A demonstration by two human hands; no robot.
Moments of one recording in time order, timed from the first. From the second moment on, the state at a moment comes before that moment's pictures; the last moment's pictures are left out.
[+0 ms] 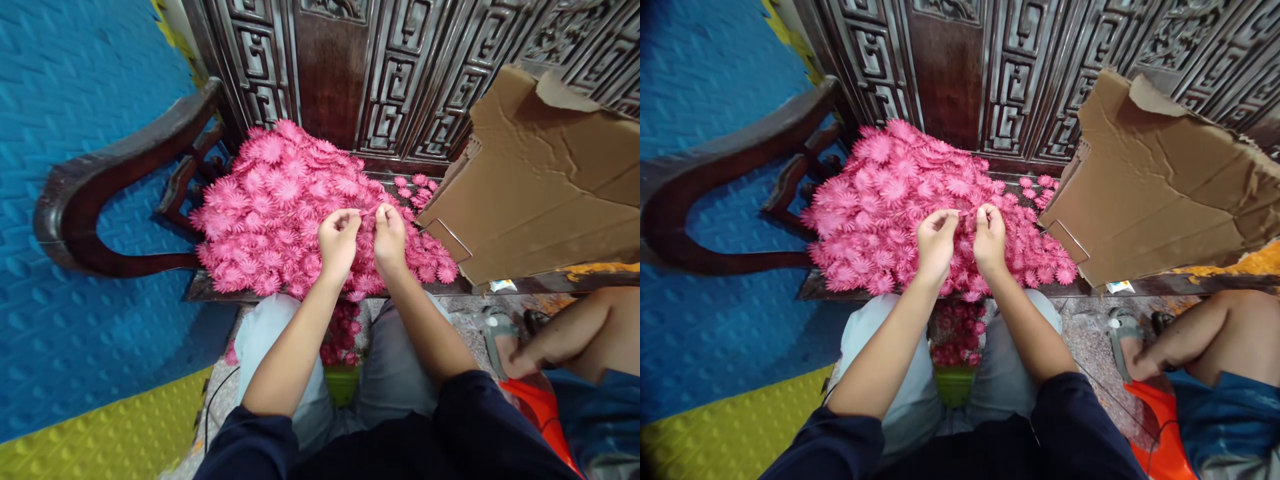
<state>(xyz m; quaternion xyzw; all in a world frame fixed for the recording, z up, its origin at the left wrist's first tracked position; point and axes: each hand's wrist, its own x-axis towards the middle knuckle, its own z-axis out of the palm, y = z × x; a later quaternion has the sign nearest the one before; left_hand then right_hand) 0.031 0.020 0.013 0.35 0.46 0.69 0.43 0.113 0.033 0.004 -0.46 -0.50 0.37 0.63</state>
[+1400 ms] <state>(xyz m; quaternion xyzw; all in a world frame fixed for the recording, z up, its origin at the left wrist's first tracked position) 0.018 0.022 0.014 0.46 0.45 0.65 0.41 0.108 0.033 0.003 -0.35 -0.39 0.47 0.71</state>
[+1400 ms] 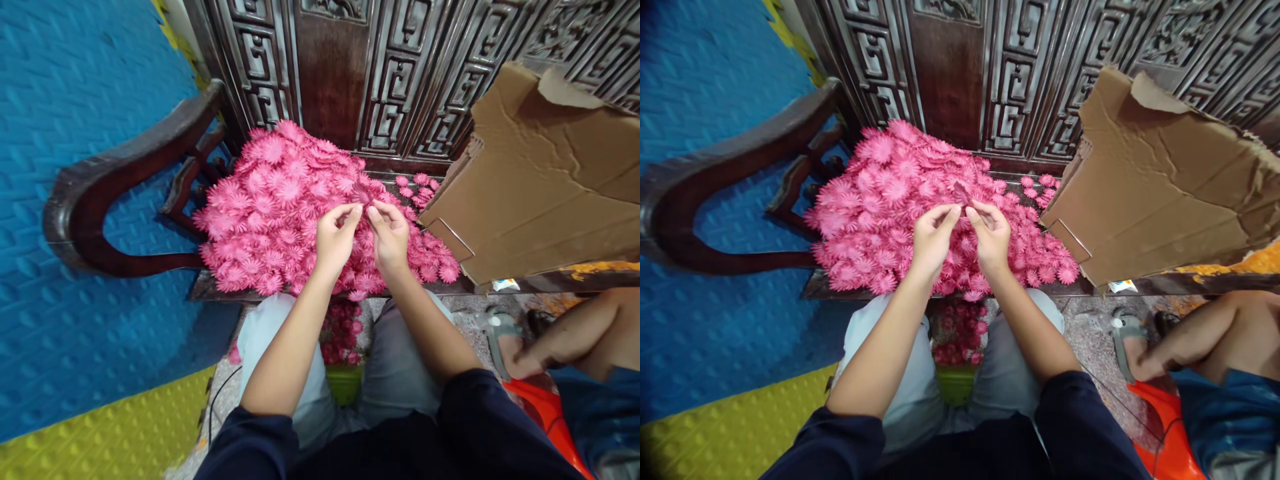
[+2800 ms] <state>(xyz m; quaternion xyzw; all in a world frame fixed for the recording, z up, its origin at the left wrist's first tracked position) 0.009 0.012 0.025 0.58 0.50 0.62 0.15 0.103 0.029 0.004 -0.35 -0.40 0.53 0.66</state>
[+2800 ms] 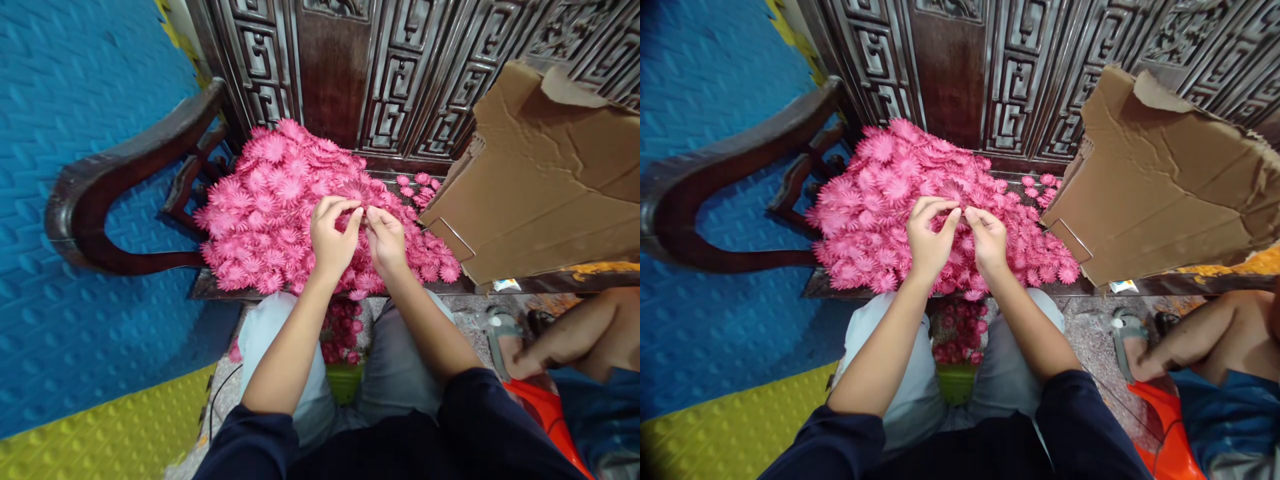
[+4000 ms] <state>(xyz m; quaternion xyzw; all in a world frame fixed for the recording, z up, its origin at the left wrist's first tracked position) 0.009 0.011 0.026 0.58 0.51 0.62 0.15 0.110 0.028 0.013 -0.38 -0.44 0.47 0.67</state>
